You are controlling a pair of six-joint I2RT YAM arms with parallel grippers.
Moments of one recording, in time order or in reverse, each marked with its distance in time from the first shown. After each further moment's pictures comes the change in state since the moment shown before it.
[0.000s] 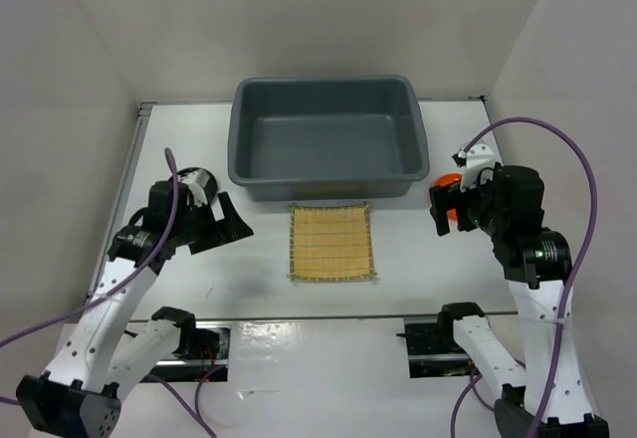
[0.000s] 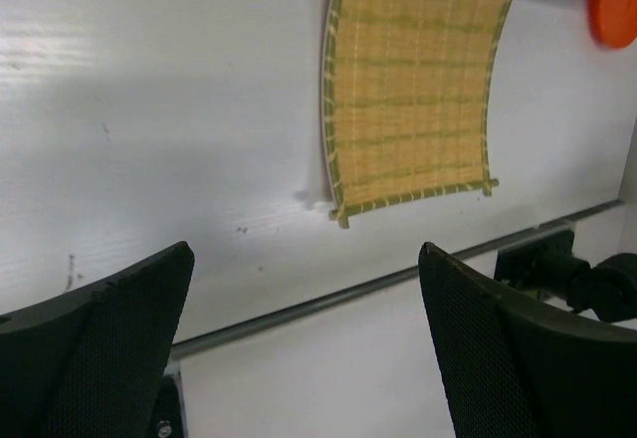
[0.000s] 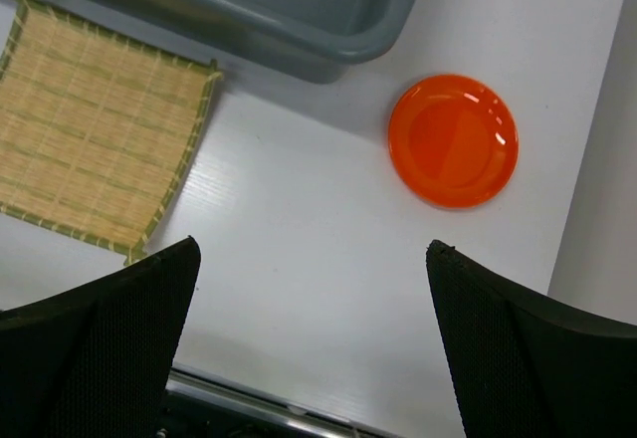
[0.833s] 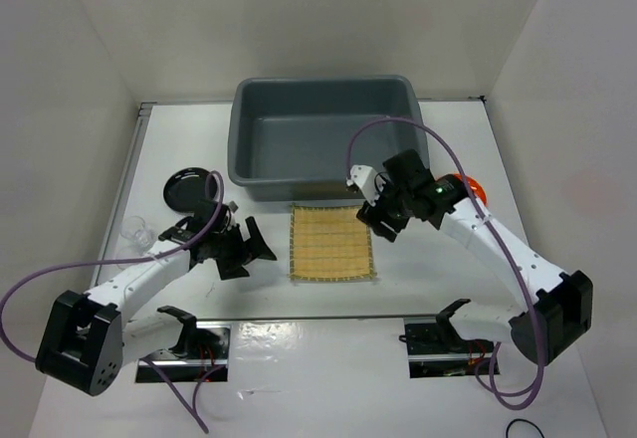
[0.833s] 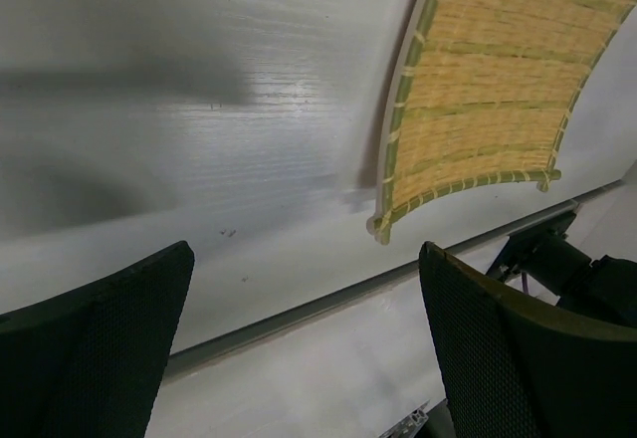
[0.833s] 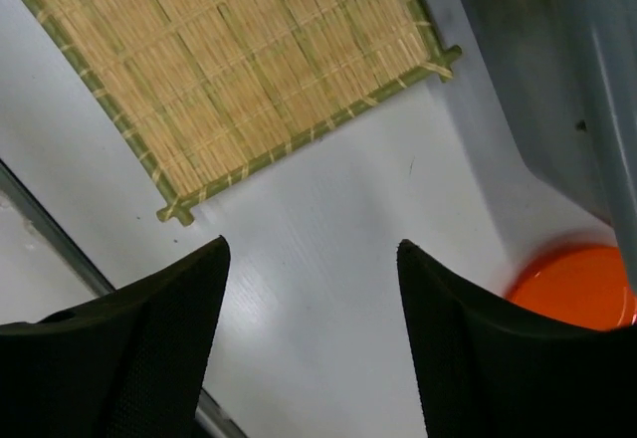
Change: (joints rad) left arm -0.141 0.311 -0.286 0.311 0.091 -0.253; right arm 0.469 0.464 -0.065 0.087 -0.004 -0.264
